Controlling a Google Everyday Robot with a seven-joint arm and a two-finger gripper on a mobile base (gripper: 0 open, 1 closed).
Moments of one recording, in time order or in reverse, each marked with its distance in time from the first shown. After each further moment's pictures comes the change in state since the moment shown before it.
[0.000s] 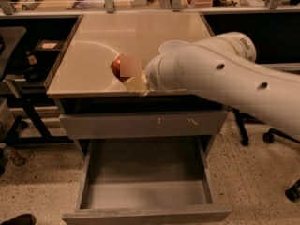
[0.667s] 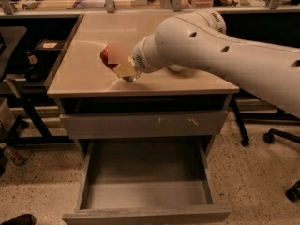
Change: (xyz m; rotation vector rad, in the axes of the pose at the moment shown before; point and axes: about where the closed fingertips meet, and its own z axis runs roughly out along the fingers) arm -0.045 -0.010 0.053 -0.057 0.019 -0.050
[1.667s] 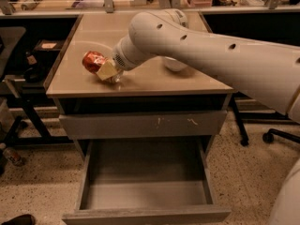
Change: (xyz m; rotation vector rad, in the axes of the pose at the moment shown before) arm -0.021 0.023 0.075 -0.124 0.052 -0.091
